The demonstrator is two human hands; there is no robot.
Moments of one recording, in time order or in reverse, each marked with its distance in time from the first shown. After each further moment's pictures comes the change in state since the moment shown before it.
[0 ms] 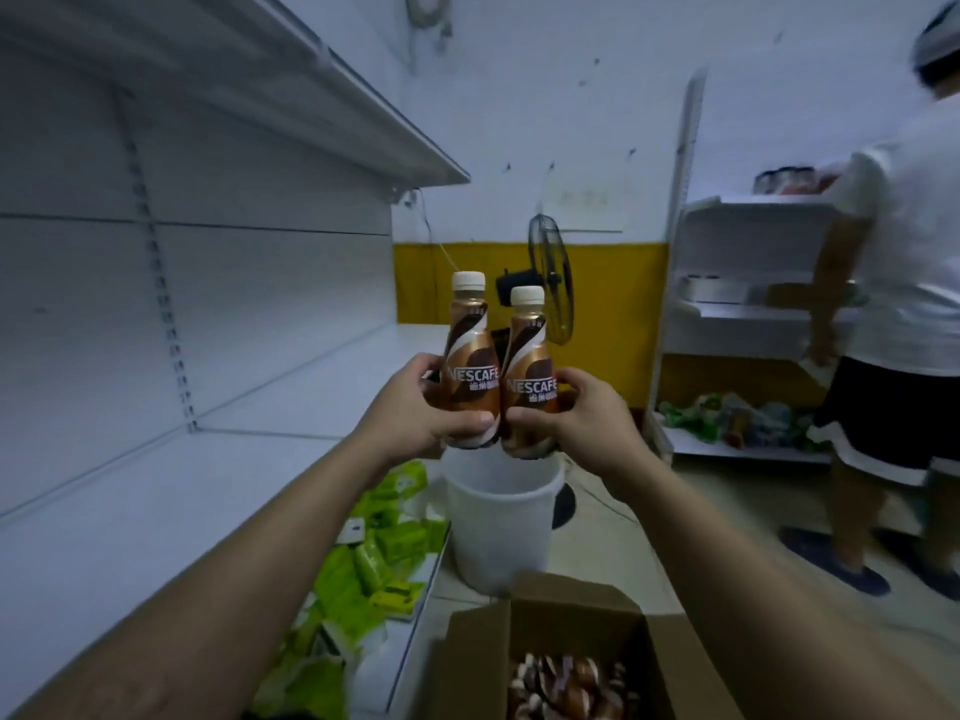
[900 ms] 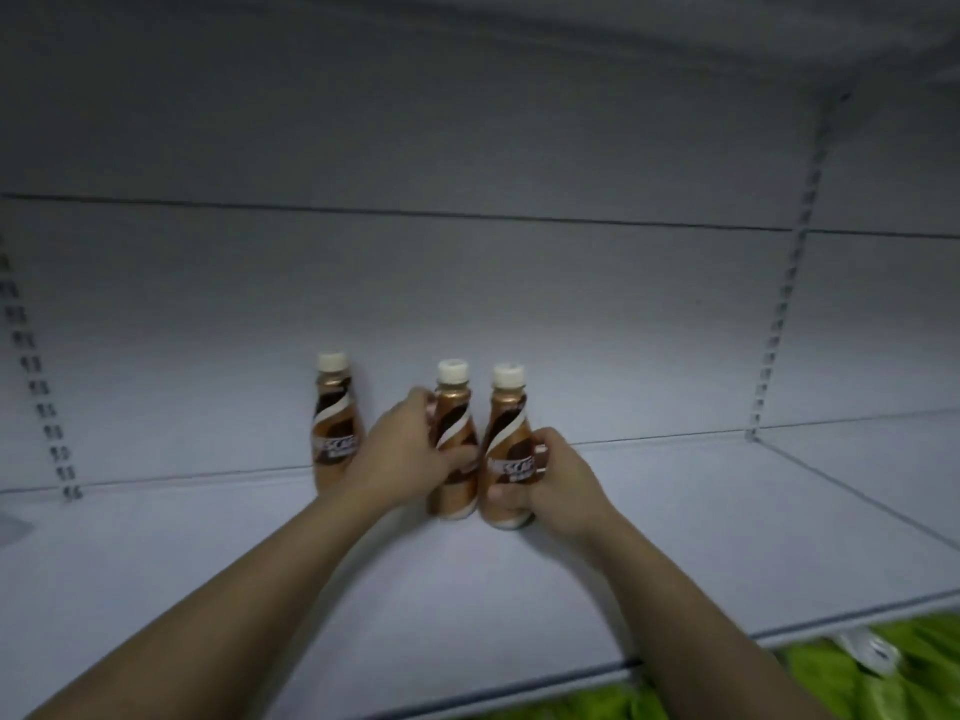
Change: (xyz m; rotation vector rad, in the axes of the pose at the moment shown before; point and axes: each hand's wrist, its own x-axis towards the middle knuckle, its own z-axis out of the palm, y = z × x) left_hand -0.312 -0.024 -0.266 0.830 1.013 -0.641; right_hand -0.126 -0.168 0.395 0.359 -1.113 -0.317
